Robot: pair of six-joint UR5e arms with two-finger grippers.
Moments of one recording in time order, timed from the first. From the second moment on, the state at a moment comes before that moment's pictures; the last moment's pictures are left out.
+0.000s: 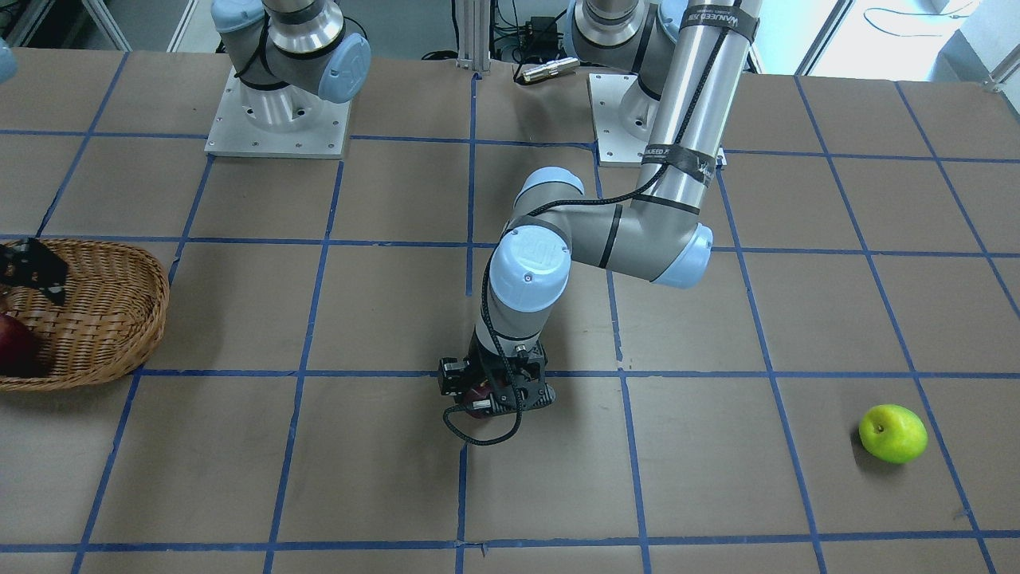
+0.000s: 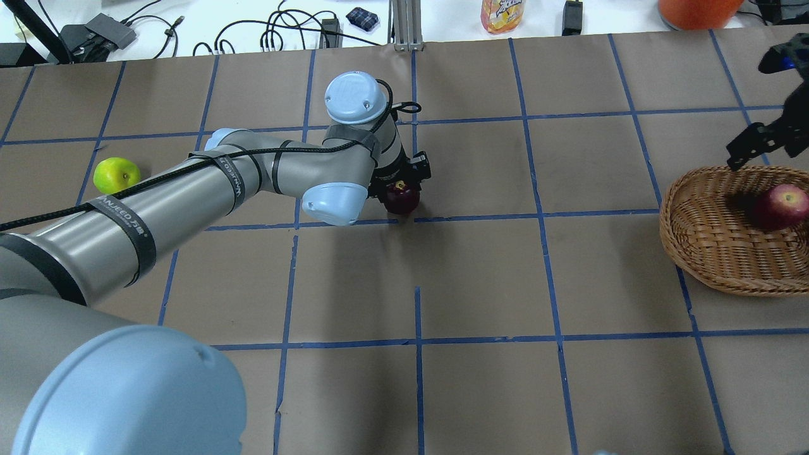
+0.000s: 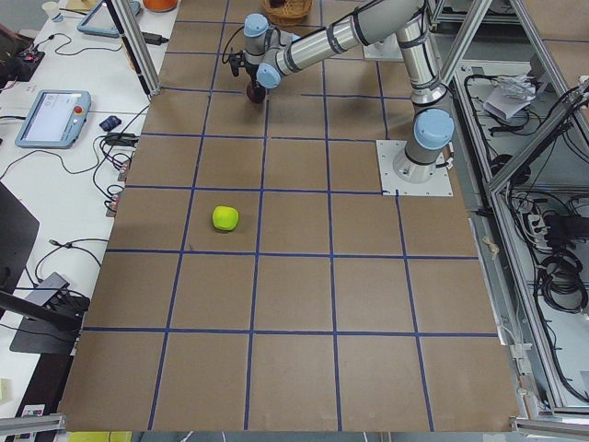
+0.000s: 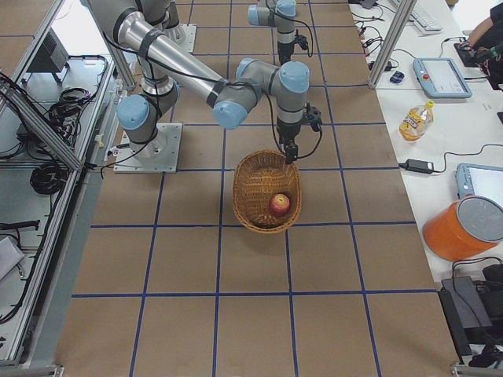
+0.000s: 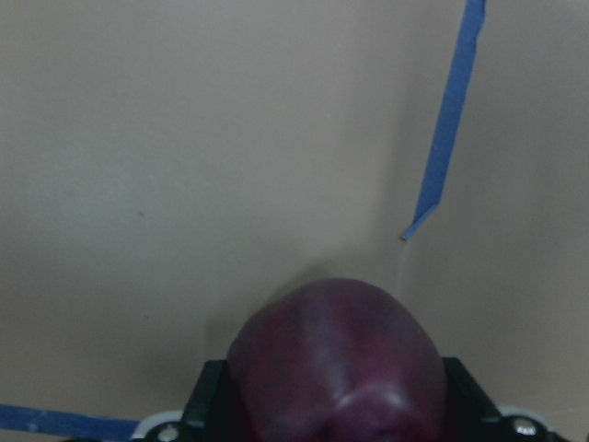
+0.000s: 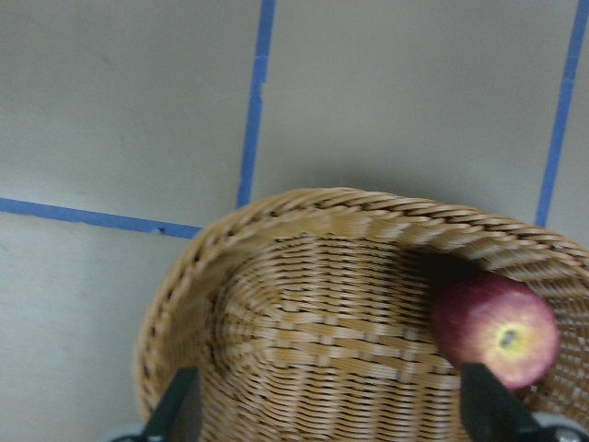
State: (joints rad) left arm -1.87 -2.15 -1.66 -0.79 1.45 -0.54; right arm 1.13 -1.41 1.75 -1.97 -1.61 -0.60
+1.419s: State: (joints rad) left arm -1.02 -2.00 -1.57 -1.16 1.46 0.60; right arm 1.91 -1.03 1.48 -2.13 -1.60 0.57
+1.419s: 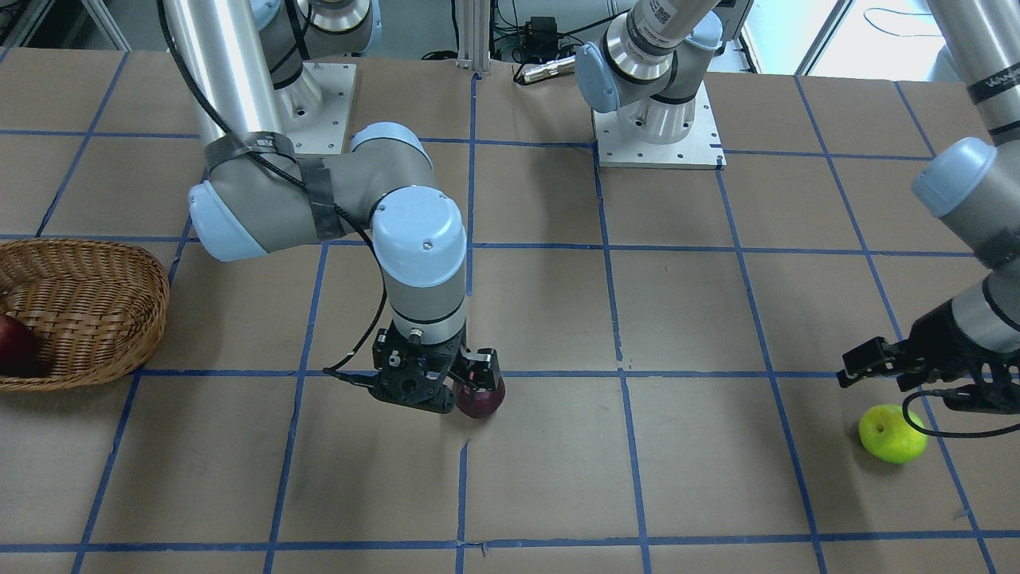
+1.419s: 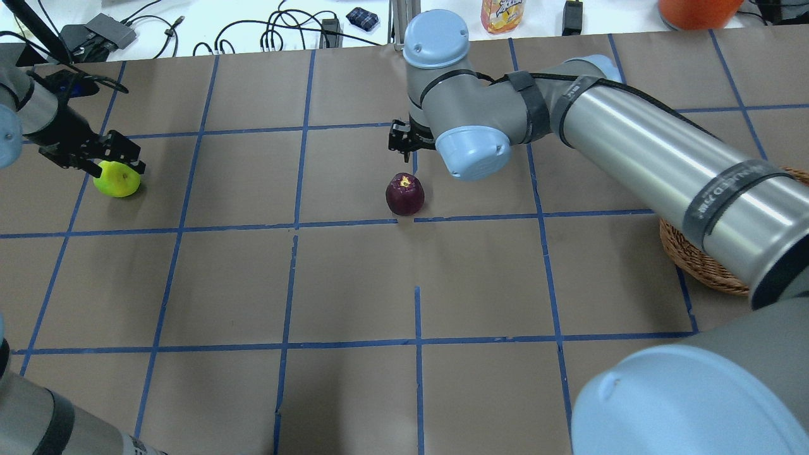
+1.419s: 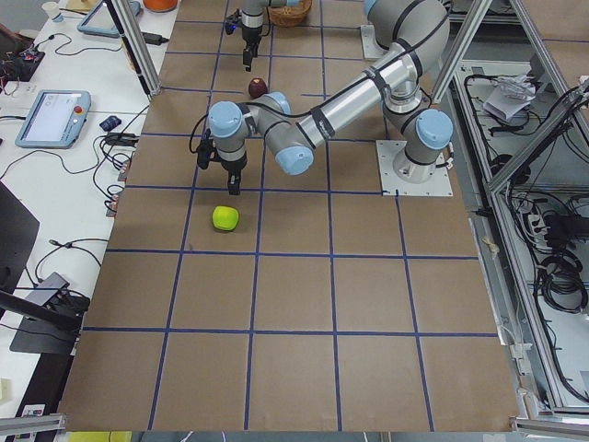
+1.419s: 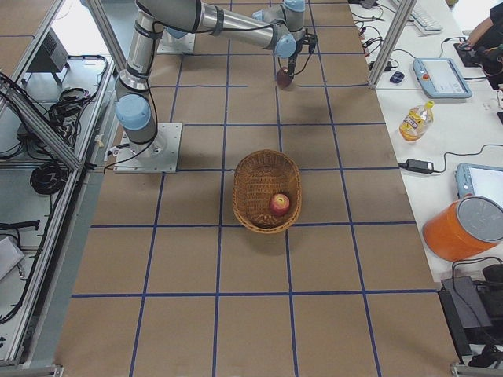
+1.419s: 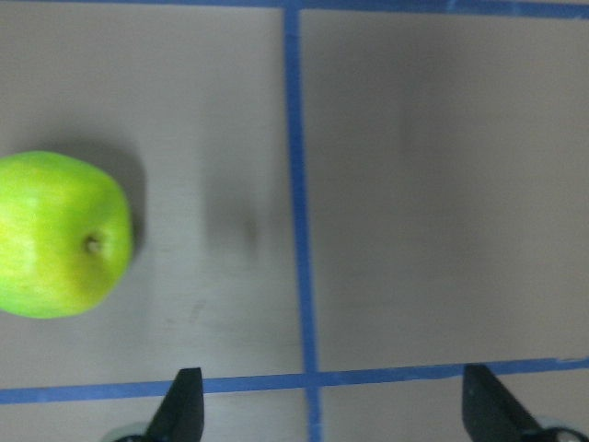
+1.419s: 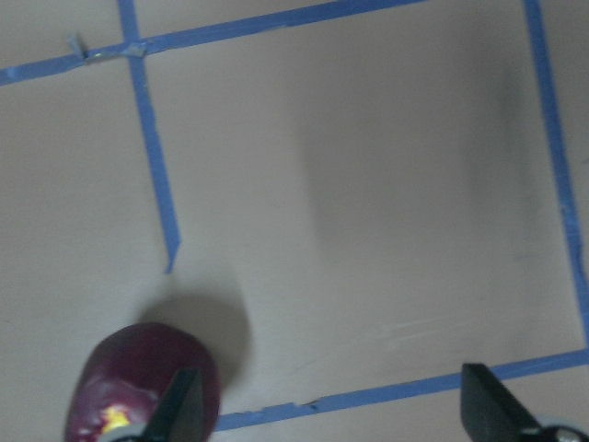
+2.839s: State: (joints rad) left arm -0.94 -2.25 -1.41 -1.17 1.36 0.73; right arm 1.95 -0.93 1.47 -2.13 -1.56 0.56
